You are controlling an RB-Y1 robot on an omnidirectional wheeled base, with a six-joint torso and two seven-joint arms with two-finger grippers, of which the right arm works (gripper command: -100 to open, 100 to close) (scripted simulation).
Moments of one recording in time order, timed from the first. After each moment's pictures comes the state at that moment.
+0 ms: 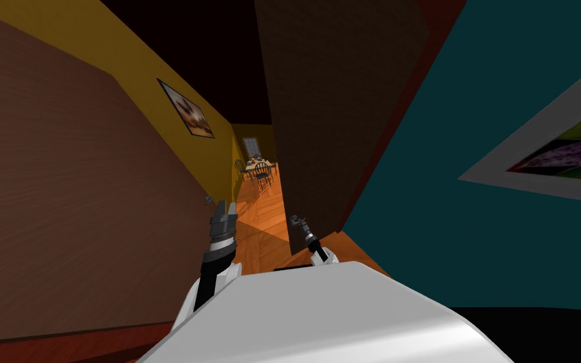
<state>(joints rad) -0.18 0.01 0.31 -0.61 0.00 -0.81 -0.02</state>
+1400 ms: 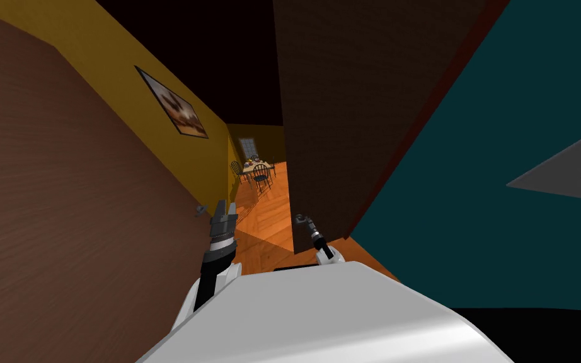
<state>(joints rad) -0.16 -0.04 0.23 -0.63 -0.04 -0.78 0.01</state>
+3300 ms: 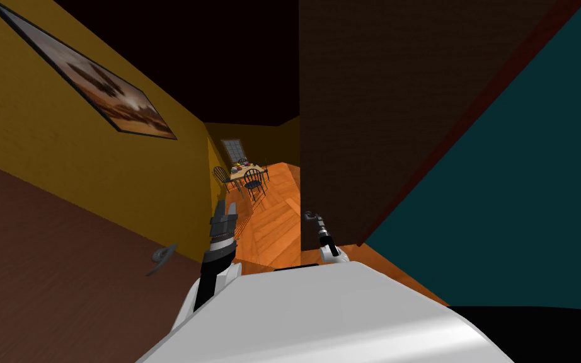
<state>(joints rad) -0.19 -0.04 0.01 -0.58 -0.14 -0.81 0.07</state>
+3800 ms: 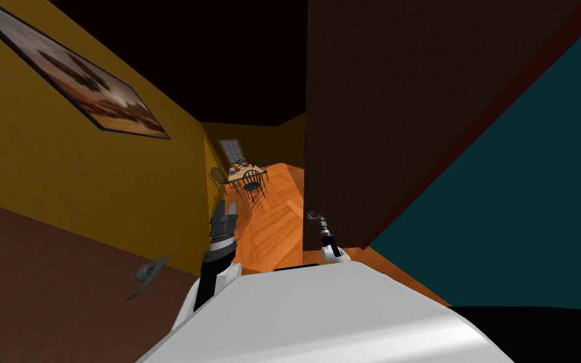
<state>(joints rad) -0.19 -0.05 -0.03 -0.57 -0.16 -0.81 0.08</state>
